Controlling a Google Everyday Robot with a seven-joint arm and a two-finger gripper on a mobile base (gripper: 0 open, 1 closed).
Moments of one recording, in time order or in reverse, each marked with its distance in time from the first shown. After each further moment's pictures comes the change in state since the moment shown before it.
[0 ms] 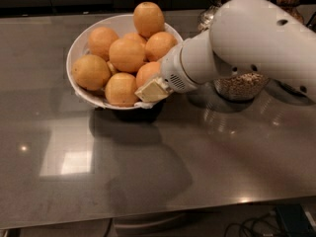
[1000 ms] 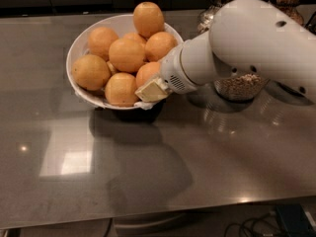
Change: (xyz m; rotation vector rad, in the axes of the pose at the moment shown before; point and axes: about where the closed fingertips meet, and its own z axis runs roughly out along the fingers) arm 0.002 0.000 0.002 -0.003 0.002 0.005
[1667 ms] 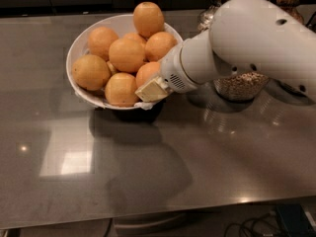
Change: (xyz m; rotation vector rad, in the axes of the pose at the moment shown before) arm -0.003 -0.001 -0.002 0.000 0.000 0.000
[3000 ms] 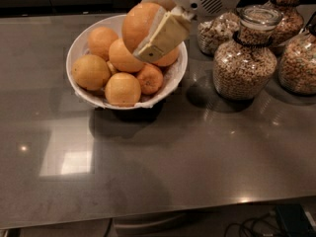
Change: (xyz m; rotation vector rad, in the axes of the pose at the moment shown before) arm -0.105 0.007 -0.119 -0.161 -0.144 -0.413
